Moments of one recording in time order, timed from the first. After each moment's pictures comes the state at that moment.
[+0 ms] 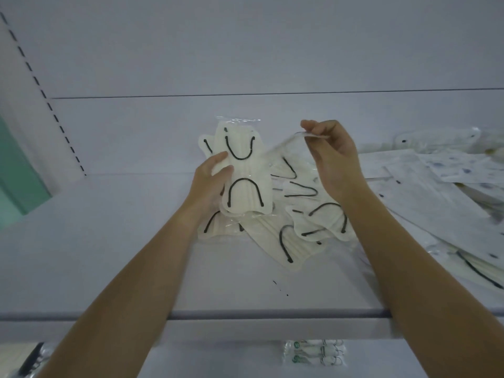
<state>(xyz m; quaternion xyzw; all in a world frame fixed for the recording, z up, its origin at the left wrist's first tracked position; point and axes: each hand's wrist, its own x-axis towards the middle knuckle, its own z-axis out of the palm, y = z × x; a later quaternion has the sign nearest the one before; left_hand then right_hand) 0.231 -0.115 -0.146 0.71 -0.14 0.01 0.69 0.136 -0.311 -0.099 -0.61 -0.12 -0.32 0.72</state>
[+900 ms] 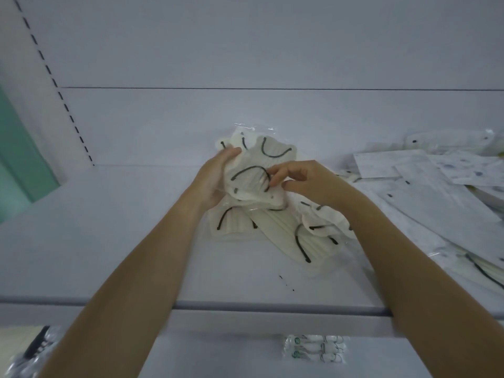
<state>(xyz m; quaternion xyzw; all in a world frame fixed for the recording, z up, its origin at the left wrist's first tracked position) 0.230 -0.109 -0.136 0.60 -0.12 -0.17 0.77 0.136 -0.297 -0.116 -0.88 -0.15 -0.08 0.44</state>
